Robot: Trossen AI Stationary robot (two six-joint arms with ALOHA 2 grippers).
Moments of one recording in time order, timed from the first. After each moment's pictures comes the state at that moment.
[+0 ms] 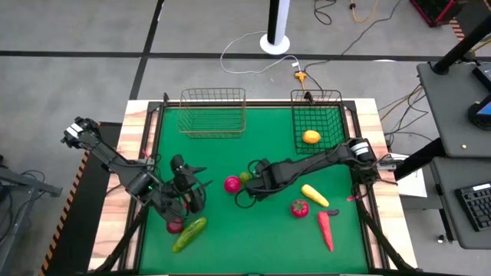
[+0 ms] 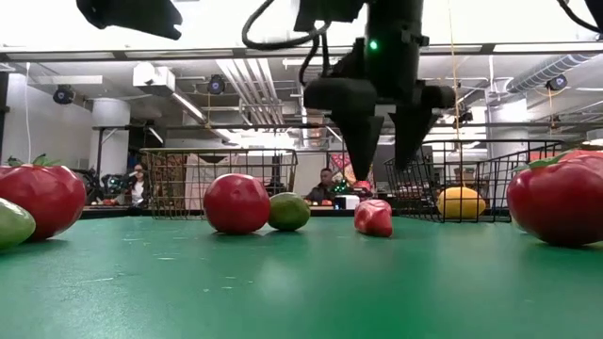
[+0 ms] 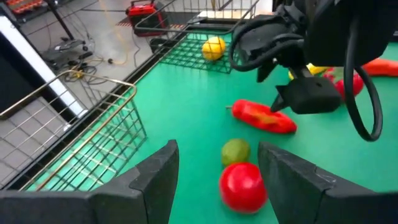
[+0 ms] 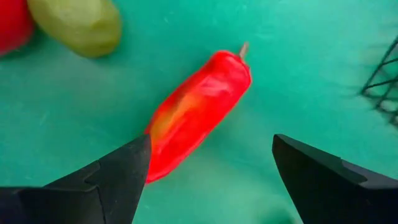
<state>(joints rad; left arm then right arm) -0.65 1.21 0.93 -0.64 -1.01 -0.70 0.20 2.04 1.61 -1.14 0.31 1.13</state>
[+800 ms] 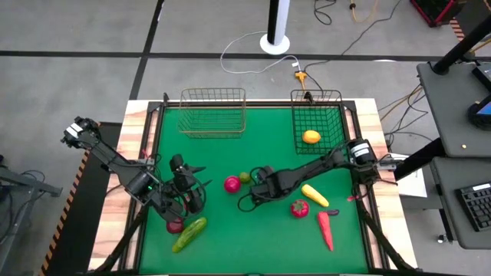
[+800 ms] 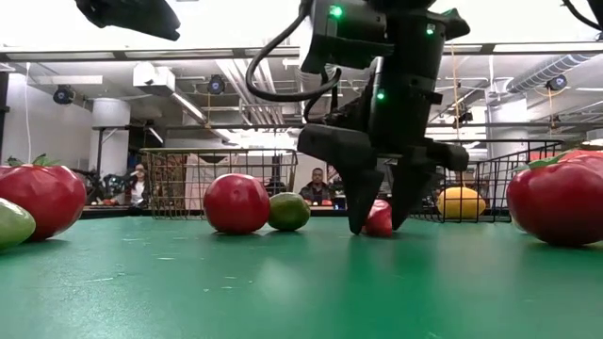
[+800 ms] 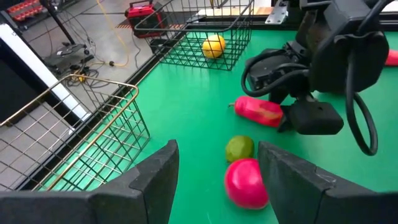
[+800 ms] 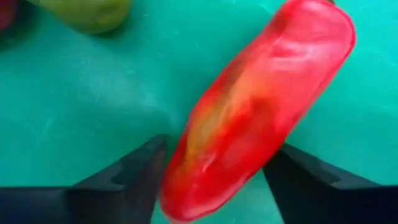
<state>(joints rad) -0.65 1.21 0.93 -0.65 -1.01 -0.67 0.22 2.05 1.38 -0.79 0.29 1.22</state>
